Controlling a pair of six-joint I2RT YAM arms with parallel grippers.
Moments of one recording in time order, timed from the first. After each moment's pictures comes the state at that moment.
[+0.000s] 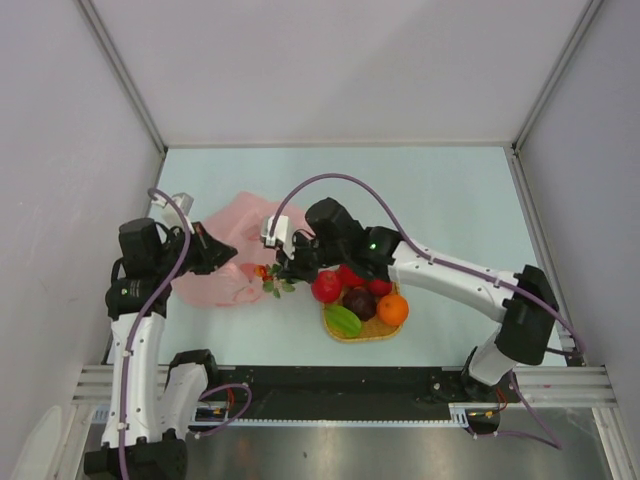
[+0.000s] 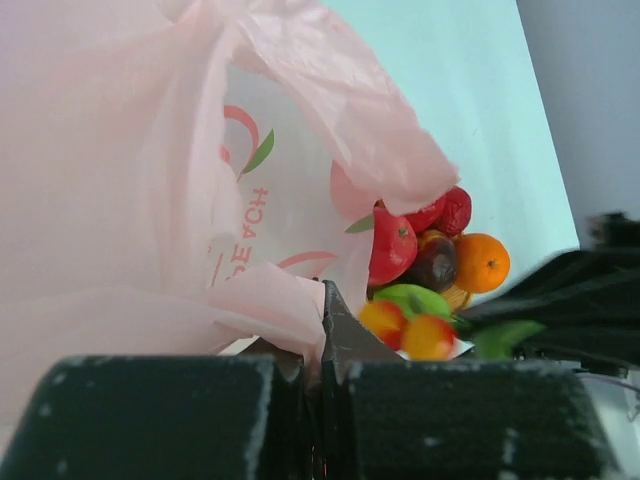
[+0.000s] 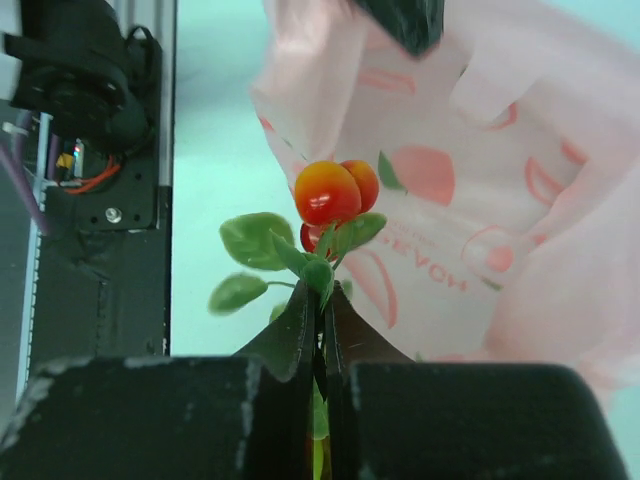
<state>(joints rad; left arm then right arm) 0.14 0.76 0.89 -0.71 0.67 -0.24 1.04 1.62 1.40 -0.33 -0.41 -0.27</state>
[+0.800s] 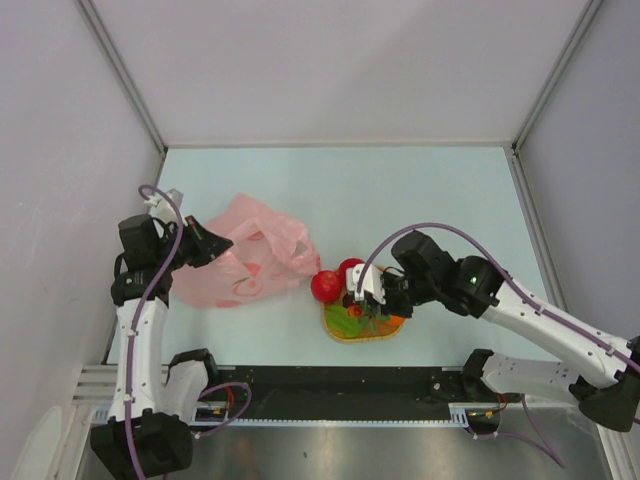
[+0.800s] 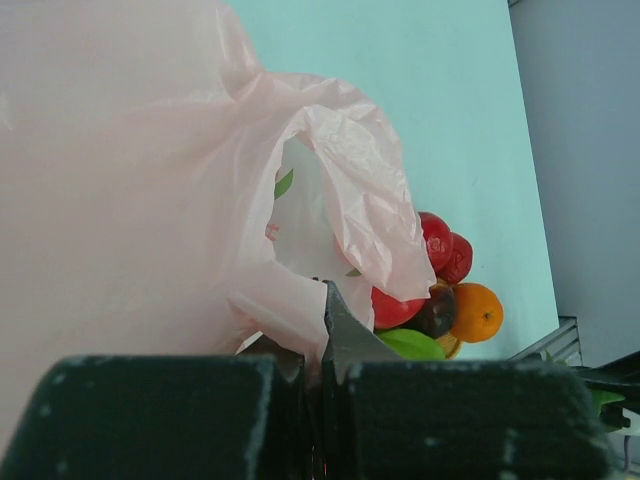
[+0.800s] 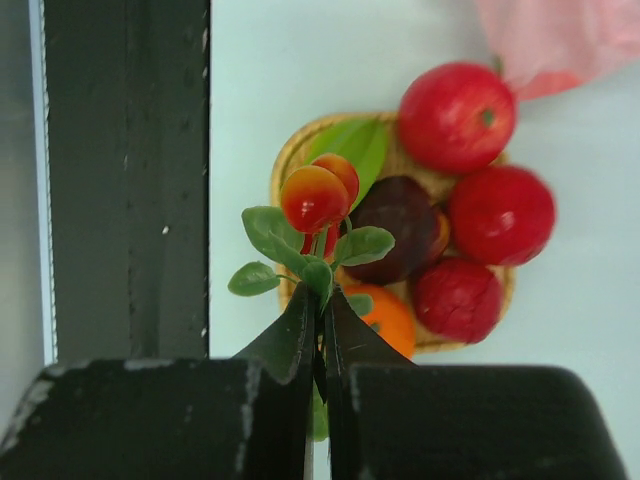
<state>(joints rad) 0.23 0.84 0.81 -0.54 0.70 -0.36 0.93 1.05 1.07 -0.84 -0.39 -0.58</state>
